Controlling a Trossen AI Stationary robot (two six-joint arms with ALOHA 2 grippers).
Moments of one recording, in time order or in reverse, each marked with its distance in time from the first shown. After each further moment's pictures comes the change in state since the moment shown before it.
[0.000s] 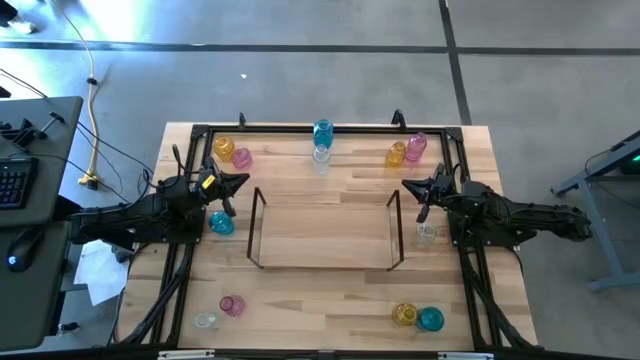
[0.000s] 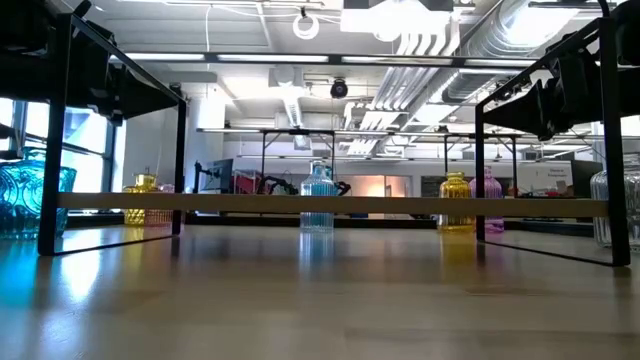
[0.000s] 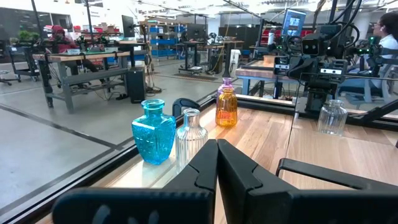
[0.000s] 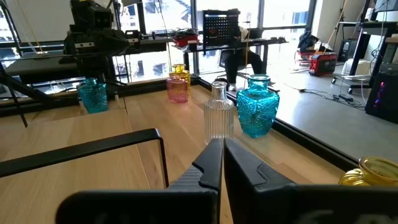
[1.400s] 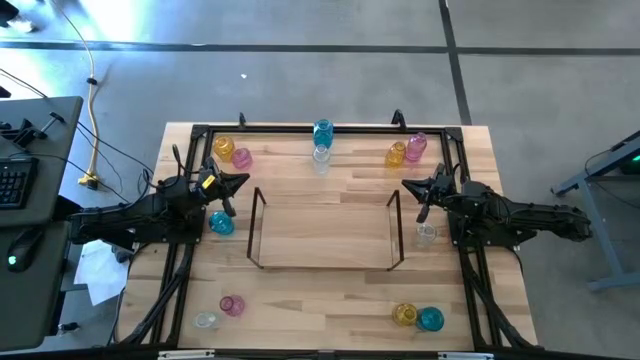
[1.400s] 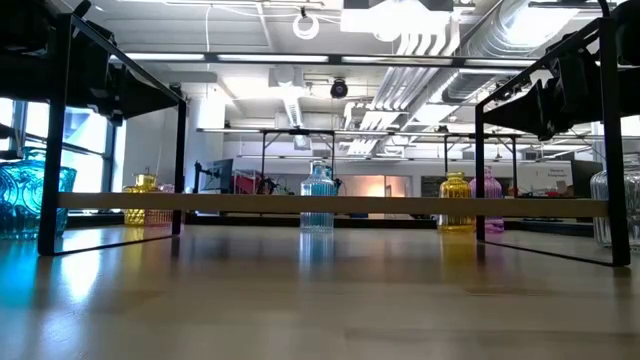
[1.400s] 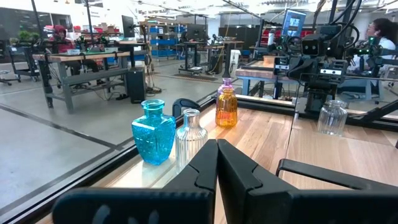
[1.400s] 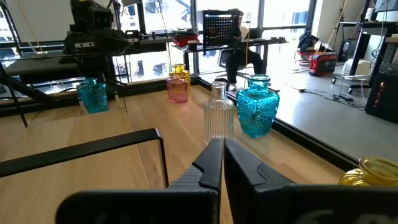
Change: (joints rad) left arm 0.000 0.000 0.000 0.002 0.000 -0.001; right arm 0.000 0.000 0.000 0.000 0.000 0.000
